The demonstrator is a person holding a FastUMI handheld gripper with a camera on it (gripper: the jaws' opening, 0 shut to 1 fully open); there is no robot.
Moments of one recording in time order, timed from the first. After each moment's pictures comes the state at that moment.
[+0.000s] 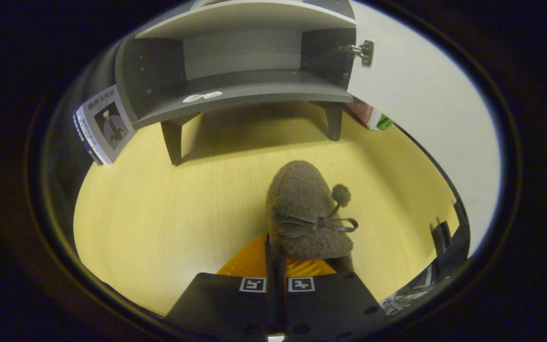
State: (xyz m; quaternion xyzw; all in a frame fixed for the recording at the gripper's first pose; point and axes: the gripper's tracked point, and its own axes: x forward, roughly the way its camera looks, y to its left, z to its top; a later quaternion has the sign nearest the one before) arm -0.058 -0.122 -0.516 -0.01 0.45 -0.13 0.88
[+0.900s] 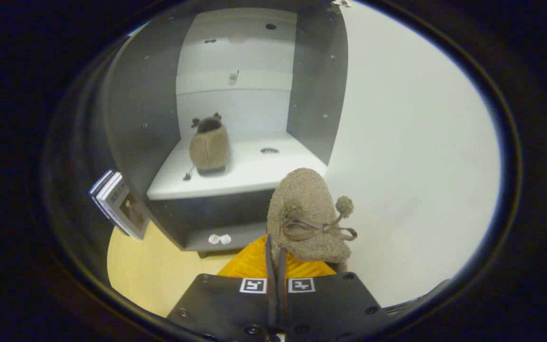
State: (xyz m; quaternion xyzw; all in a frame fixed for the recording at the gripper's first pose) arm 0.053 -0.129 -0.199 -0.04 0.29 -0.16 0.94
